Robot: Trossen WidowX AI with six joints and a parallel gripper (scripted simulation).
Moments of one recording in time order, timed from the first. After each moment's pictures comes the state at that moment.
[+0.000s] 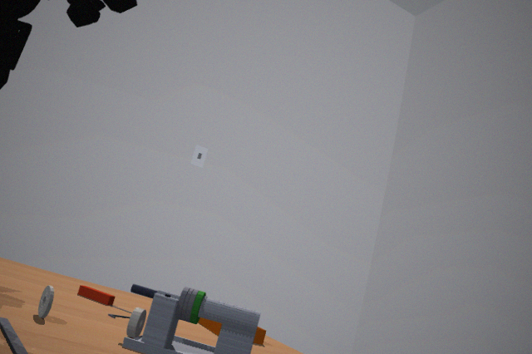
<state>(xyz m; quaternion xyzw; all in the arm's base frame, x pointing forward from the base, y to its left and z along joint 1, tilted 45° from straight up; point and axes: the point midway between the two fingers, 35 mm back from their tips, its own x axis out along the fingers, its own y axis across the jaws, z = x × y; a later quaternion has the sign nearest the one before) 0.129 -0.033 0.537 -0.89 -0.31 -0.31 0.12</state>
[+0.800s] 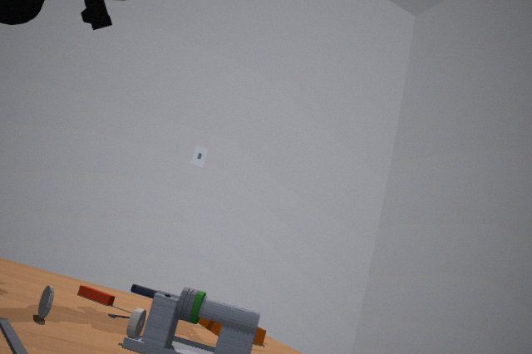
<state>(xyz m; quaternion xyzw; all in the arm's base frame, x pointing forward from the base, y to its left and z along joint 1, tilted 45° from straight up) 0.182 0.161 0.446 -0.97 -0.10 -0.18 -0.13</state>
